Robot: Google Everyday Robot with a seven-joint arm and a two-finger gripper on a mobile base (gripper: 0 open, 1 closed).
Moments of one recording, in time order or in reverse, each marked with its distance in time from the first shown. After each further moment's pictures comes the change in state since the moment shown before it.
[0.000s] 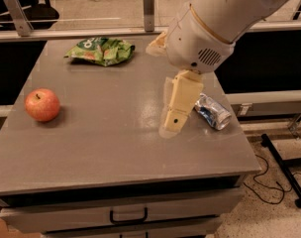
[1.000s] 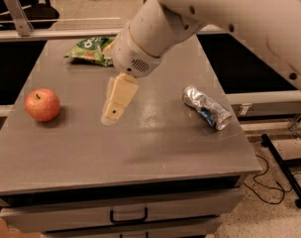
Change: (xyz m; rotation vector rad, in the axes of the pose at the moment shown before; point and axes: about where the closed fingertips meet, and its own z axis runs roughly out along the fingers) arm -0.055 -0.069 0.097 0.032 -0.154 -0.002
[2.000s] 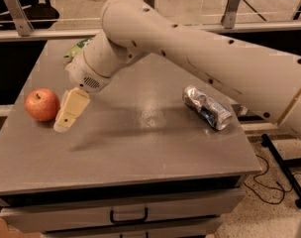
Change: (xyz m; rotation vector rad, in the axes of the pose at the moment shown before) arm -0.055 -0.021 0.117 -0.056 -0.151 0.050
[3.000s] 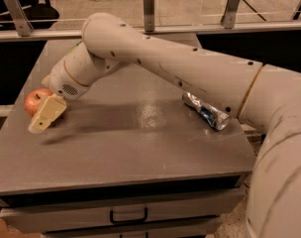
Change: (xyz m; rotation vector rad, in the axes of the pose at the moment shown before) arm -0.027 -0.003 0.063 -0.074 -0.106 0.027
